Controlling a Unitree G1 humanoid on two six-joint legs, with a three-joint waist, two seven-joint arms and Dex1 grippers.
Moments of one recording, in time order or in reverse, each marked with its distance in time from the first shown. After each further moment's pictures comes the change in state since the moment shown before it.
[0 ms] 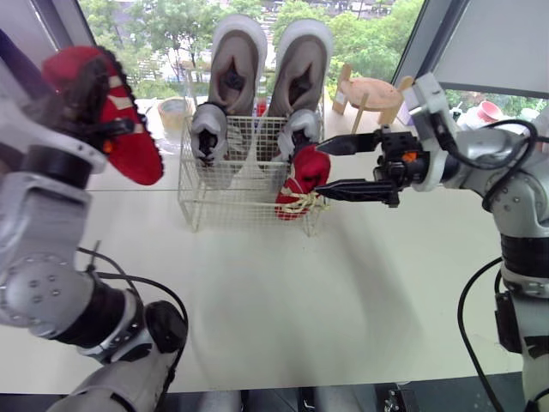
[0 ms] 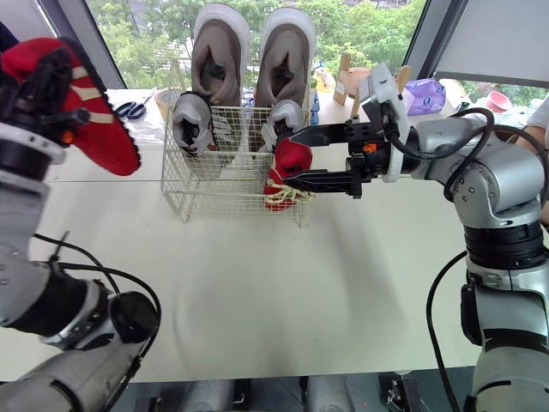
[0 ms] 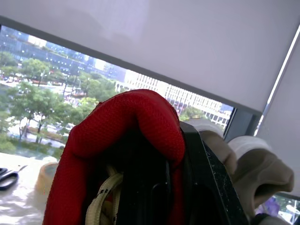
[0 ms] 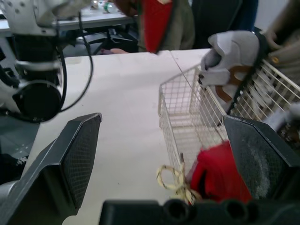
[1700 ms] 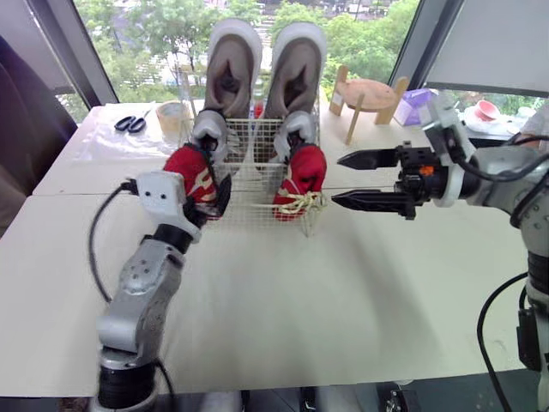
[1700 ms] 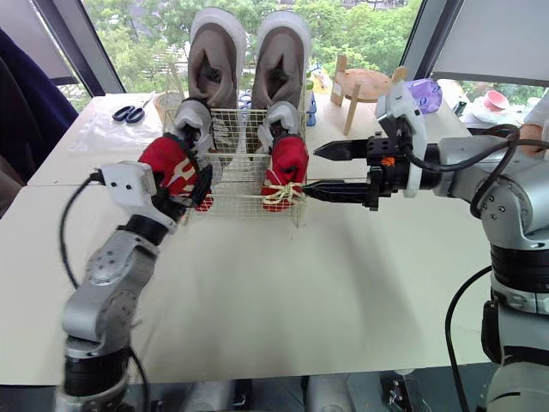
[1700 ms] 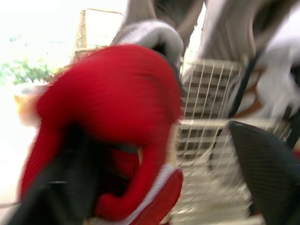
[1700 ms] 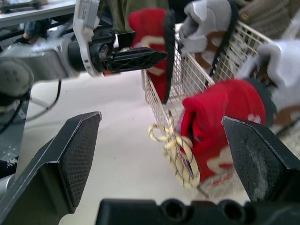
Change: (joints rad) left arm 0.548 0.177 -0.455 0.159 0.182 -0.447 -0.088; right arm 0.146 -0.096 -0.109 -0.116 0.051 0.142 -0.103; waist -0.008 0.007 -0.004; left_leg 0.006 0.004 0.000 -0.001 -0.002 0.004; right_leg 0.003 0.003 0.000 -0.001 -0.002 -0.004
